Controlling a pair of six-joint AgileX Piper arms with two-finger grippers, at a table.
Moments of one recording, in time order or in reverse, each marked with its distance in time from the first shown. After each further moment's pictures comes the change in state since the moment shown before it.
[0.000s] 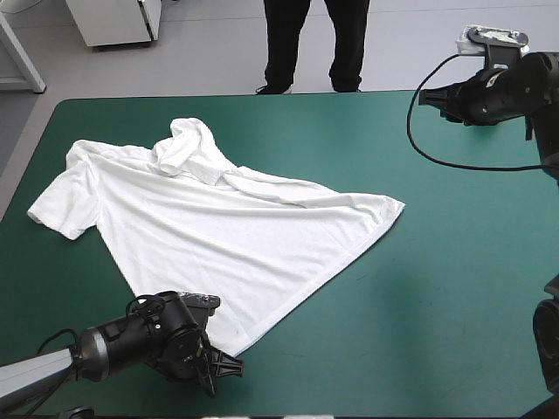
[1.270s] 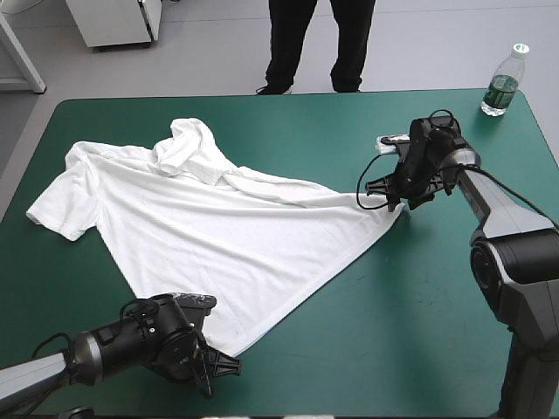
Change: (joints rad) left arm 0.000 -0.019 0.021 0.000 -0.021 -0.013; right arm 0.142 0.381 0.249 -0.068 -0.042 -0.056
